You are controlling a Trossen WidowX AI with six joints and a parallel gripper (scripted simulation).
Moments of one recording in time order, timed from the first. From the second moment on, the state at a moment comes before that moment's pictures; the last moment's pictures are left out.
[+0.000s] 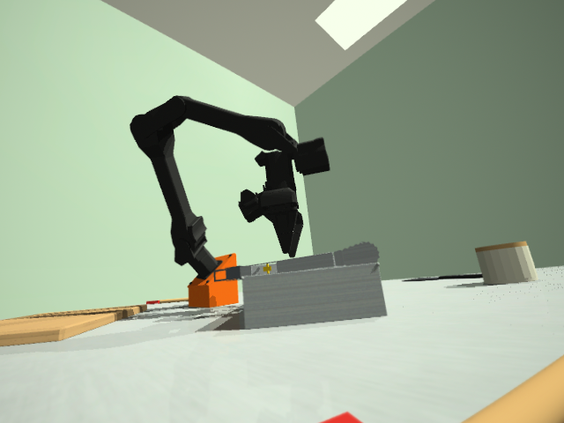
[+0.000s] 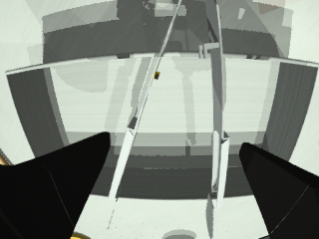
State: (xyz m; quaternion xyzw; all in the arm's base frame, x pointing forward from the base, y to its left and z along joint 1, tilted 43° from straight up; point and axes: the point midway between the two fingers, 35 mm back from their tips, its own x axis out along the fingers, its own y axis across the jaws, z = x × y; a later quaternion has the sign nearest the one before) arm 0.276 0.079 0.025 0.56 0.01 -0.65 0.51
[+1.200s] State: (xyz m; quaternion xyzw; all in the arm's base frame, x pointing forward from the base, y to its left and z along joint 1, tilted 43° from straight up) arm 0.281 0.039 -0.016 0.57 0.00 -0.66 0.50
